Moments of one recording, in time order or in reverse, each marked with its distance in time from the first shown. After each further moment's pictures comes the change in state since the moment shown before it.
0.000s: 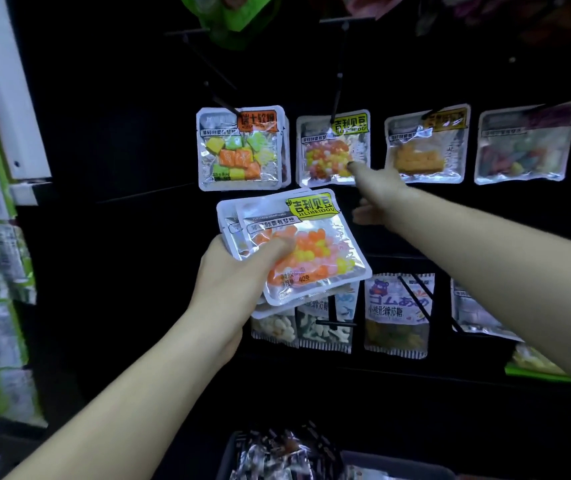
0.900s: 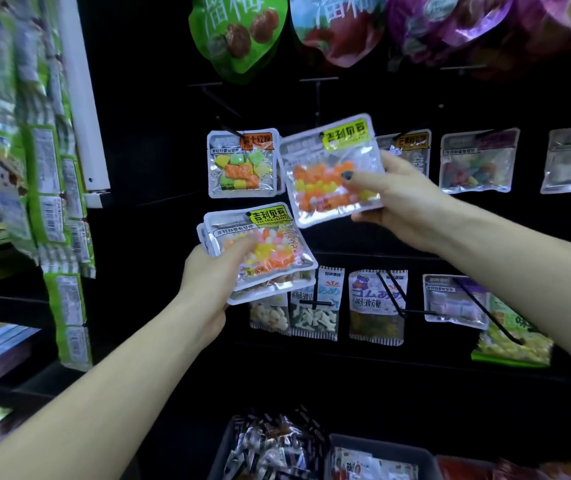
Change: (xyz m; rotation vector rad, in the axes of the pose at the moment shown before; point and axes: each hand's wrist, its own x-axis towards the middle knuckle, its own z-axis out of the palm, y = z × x) left_hand -0.044 0.042 -0.010 -0.056 0.188 -0.222; right_hand -0.121 -0.018 -0.067 0.127 -0.390 -0.383
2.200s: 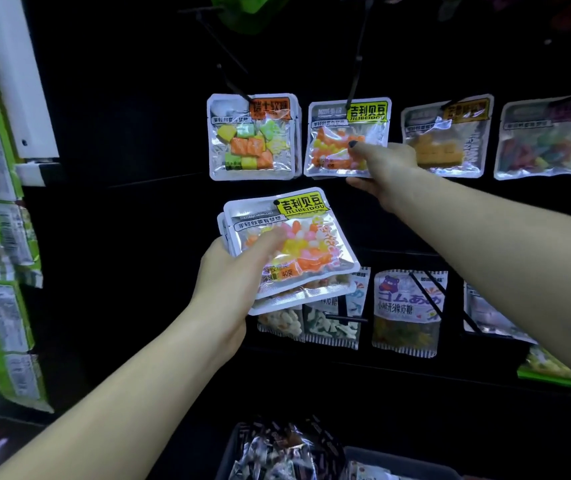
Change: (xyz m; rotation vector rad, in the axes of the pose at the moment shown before) left_hand 0.054 -0.038 0.012 0.009 -0.048 0.107; right_hand 0.128 0.059 0.032 0.149 0.464 0.148
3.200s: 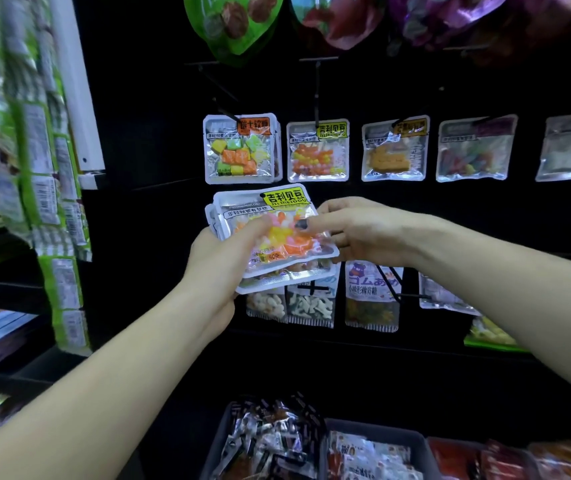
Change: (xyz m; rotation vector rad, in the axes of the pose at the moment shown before) left_hand -0.061 0.043 -0.007 -0.038 -0.049 -0.052; right_hand -0.131 -0.019 -0.063 -0.385 -0.772 0.202
